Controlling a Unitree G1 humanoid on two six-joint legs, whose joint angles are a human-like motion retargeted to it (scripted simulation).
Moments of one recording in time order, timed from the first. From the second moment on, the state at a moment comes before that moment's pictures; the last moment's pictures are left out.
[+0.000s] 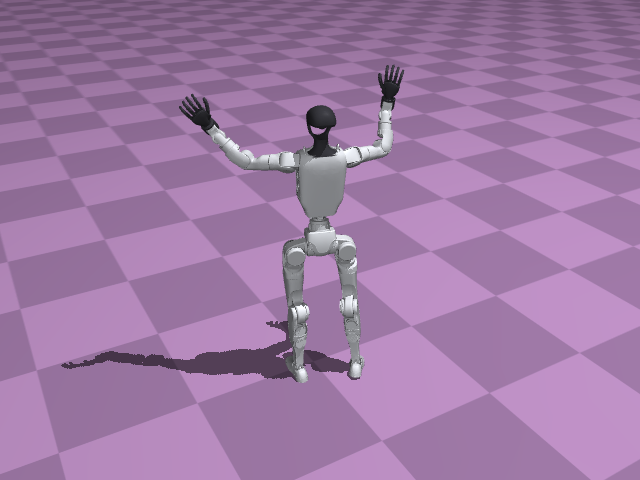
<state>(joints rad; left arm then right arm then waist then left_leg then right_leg) -0.84 1.25 0.68 0.71 0.36 -0.12 0.75 -0.91 -1.31 -0.24 0.28 -0.74 0.20 -0.69 0.05 0.01 -0.27 -0.13 0.04 0.19 -0.01 -0.04 -0.04 -0.11 -0.15 -0.32 0.05 0.08 0.14</state>
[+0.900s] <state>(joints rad) -0.37 1.12 1.24 0.76 -0.28 -0.46 0.76 -0.61 -1.04 -0.75 0.22 0.05 -0.11 -0.88 0.02 0.01 -0.21 -0.11 0.02 0.18 -0.01 -0.05 -0.04 -0.08 -0.15 -0.33 0.04 0.07 0.13</state>
